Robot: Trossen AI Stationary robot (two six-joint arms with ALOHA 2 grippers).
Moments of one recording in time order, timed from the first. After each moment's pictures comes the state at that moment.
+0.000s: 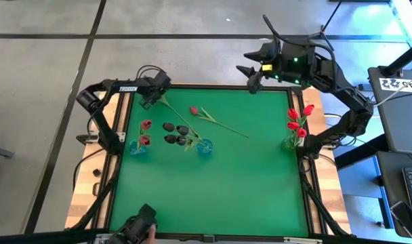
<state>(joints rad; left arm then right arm) 0.93 1.75 0.89 -0.39 -0.37 -1.47 -0.30 1.45 2.00 -0.86 0.21 -0.03</state>
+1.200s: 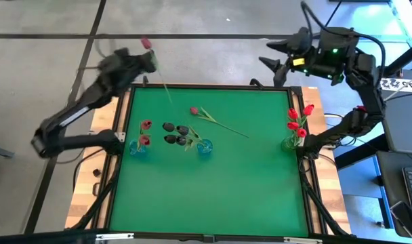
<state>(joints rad) 0.79 0.98 0.96 -0.06 -0.32 -0.69 -0.33 1.43 2.26 -1.07 0.21 -0.14</state>
